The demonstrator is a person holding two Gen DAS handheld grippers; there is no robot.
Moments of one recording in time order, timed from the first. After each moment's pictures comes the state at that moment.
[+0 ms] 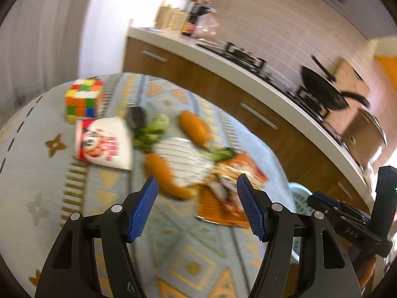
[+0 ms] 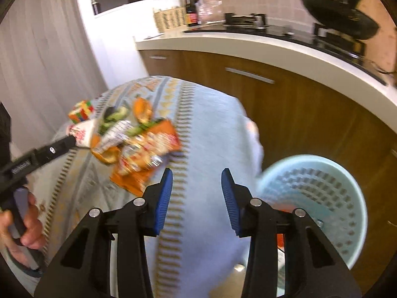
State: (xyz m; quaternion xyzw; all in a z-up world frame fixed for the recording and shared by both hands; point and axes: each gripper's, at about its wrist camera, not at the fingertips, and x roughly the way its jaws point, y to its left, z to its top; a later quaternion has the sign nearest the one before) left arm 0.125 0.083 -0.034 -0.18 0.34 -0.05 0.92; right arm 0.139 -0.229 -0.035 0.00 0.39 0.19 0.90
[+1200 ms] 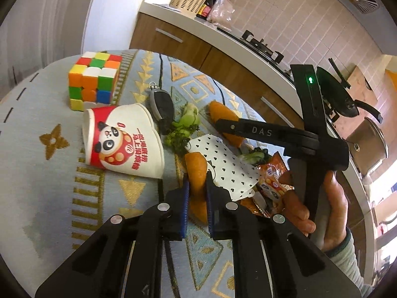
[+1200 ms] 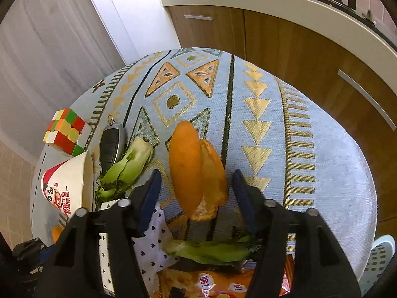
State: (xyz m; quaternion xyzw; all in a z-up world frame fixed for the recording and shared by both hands) left arm 0.151 0.123 -0.066 -0.21 0.39 -0.06 0.89; right arm 0.311 -0.051 -0.087 -0.03 0.49 0.25 0.83
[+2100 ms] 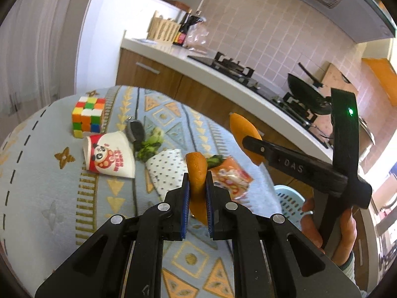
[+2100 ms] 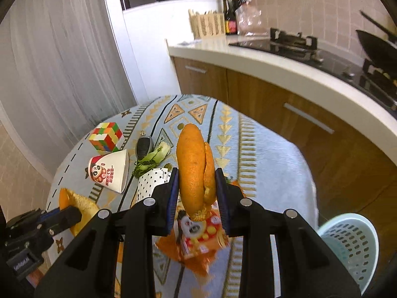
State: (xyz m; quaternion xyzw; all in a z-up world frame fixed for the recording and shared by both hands) left arm 0.086 0.076 0.000 -0.17 0.32 -0.08 0.93; right arm 0.188 -0.127 0.002 -0.02 0.37 0.24 0.90
